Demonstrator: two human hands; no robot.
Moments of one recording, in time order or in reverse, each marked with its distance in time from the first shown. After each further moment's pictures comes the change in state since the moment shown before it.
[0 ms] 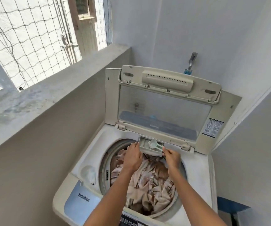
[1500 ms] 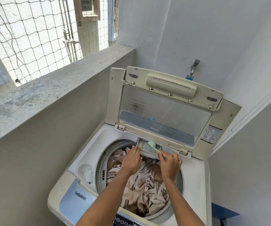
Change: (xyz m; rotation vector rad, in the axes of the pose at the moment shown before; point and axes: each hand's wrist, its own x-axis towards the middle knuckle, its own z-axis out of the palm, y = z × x) left_hand 0.003 -0.010 0.018 0.014 -0.106 0.060; right_hand -0.027 -0.002 0.000 -0.482 0.286 -0.604
